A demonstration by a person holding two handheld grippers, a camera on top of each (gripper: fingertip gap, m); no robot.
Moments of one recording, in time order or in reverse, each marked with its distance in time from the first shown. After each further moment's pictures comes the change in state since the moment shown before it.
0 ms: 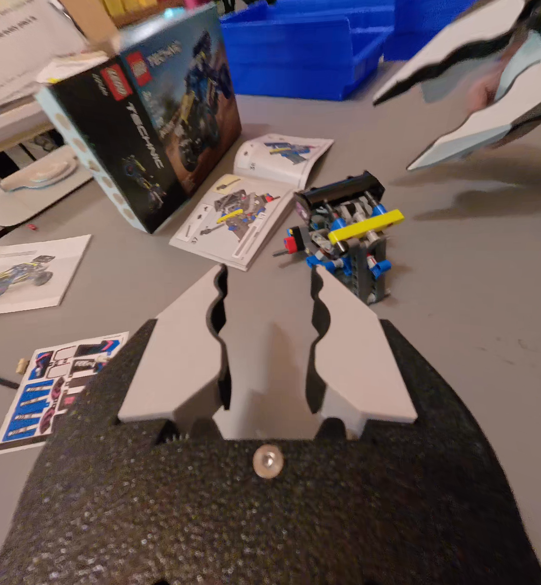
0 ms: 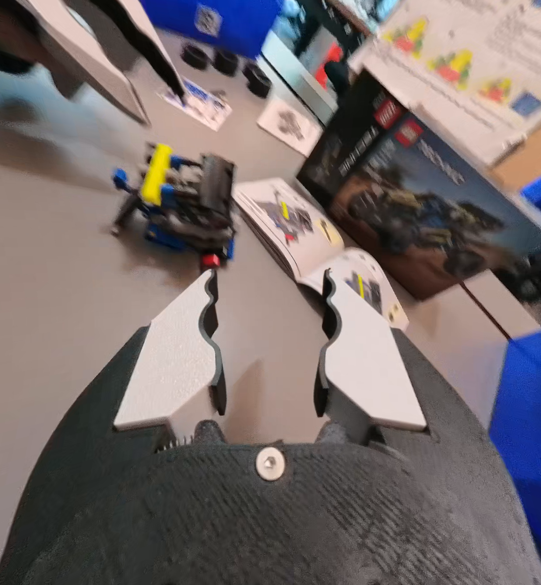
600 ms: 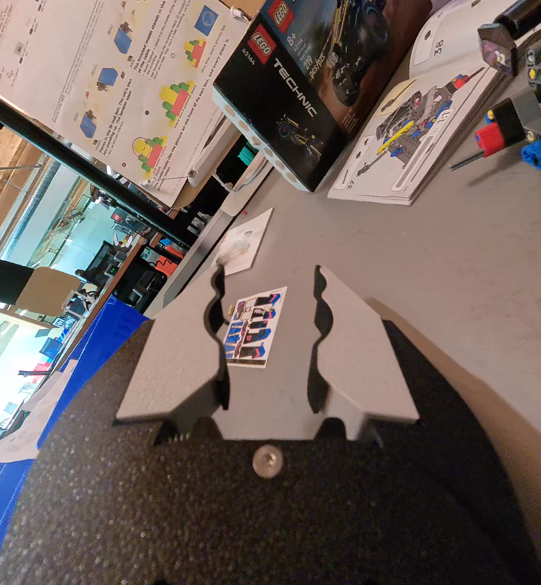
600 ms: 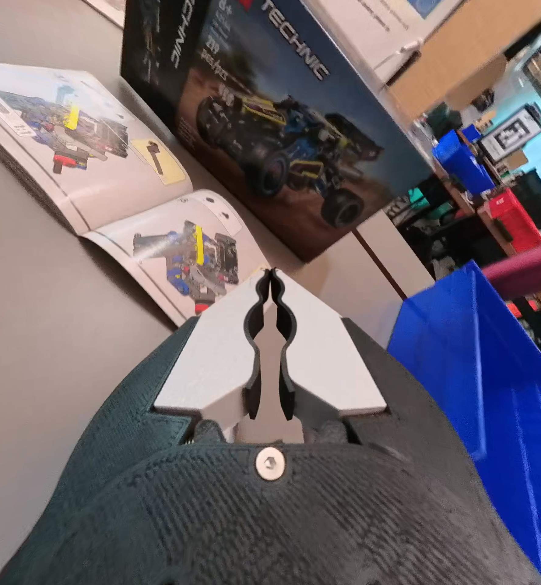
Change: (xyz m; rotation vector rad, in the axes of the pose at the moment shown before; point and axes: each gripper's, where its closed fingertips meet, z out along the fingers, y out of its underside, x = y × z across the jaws) left arm -0.080 0.023 -0.022 -0.117 -0.653 0.468; right arm 0.144 0.063 0.046 -0.133 0.198 -0.072
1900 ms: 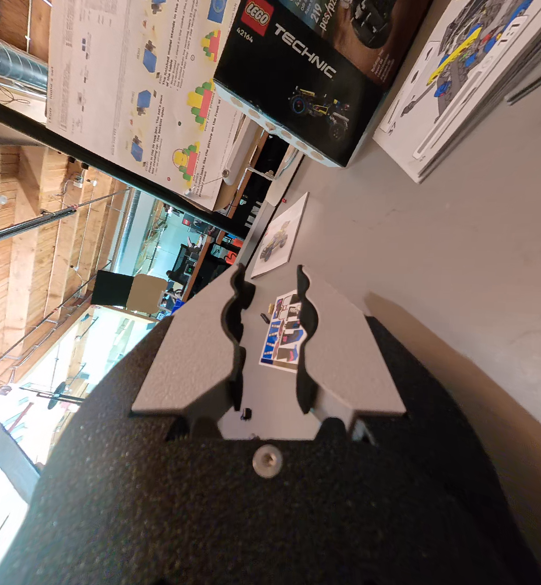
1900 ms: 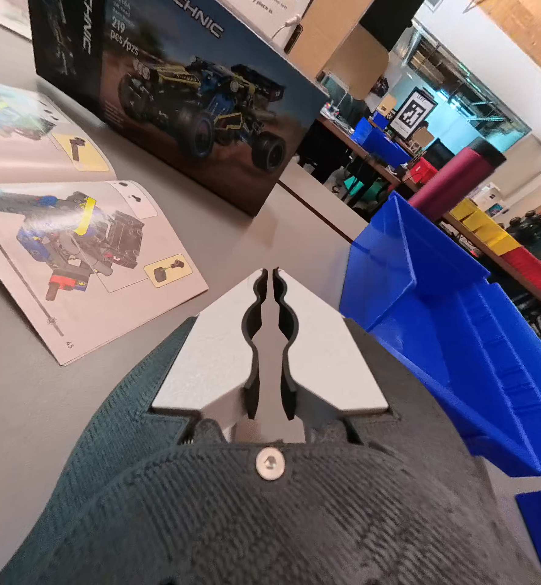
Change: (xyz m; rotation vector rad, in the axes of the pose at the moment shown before) left arm -0.007 0.003 0.013 -0.072 -0.179 0.243; right arm 0.022 0.045 -0.059 0.059 0.239 0.157
